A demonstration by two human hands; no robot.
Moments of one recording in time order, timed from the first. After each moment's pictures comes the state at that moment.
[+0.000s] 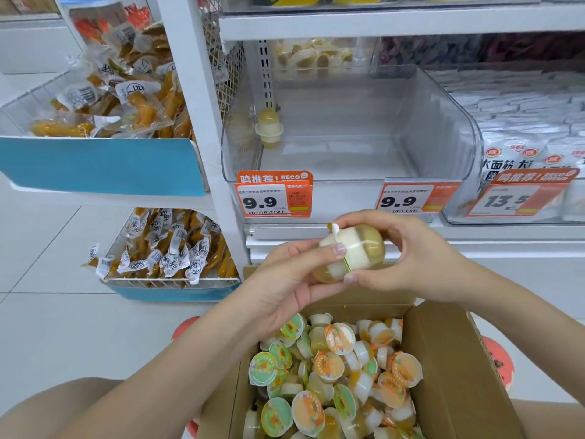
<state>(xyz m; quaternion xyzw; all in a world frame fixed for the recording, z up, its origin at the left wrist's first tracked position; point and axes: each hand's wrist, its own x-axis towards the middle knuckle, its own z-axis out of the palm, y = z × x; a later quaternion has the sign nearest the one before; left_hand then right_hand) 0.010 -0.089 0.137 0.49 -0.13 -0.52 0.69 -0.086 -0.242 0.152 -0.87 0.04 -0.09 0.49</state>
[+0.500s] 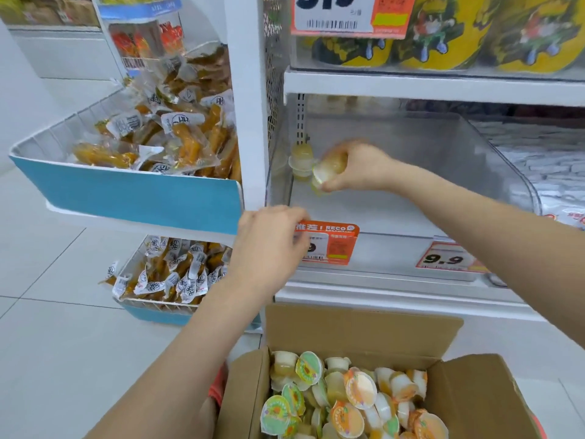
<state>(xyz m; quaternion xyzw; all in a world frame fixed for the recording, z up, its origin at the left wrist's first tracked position) 0.110 -0.085 0.171 0.90 -0.37 0.06 0.20 0.126 -0.285 0.204 -0.96 0.16 -0.05 0.21</state>
